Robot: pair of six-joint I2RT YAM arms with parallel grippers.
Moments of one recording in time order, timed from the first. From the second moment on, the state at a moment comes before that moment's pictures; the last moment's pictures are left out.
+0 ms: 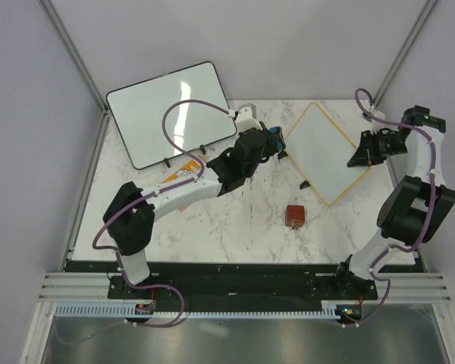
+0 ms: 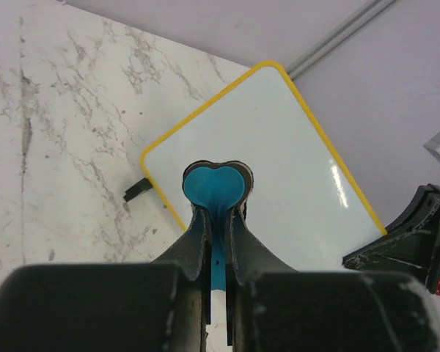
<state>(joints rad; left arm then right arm) -0.93 1.82 1.44 0.19 -0.50 -0.75 -0.43 1.76 1.61 -1.25 -0.75 -0.70</state>
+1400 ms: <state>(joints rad) -0.94 1.59 1.07 0.14 -0.55 -0.67 -0.39 1.81 1.44 -0.86 -0.83 -0.45</state>
